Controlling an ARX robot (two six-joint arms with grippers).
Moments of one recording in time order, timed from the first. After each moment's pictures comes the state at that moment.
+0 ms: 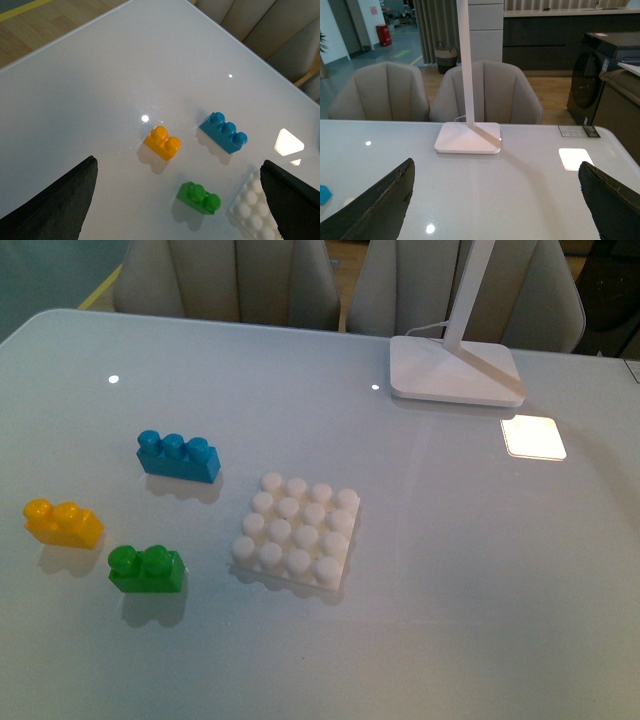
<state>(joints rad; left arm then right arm) 0.07 0.83 0.25 0.04 -0.12 -0.47 0.00 0.00 0.01 0.00 0.00 0.00</state>
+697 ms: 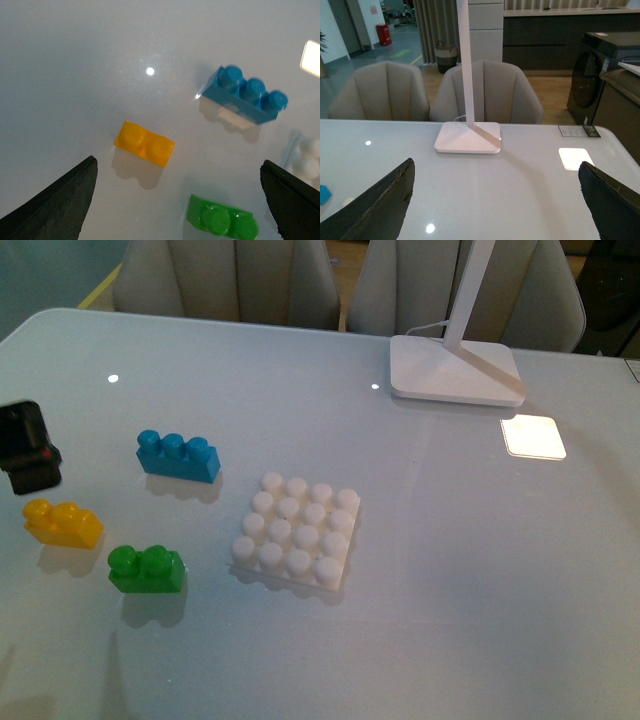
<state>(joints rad) -0.04 1.92 0.55 0.56 -0.03 -0.17 0.00 0.00 0.01 0.00 0.00 0.00</state>
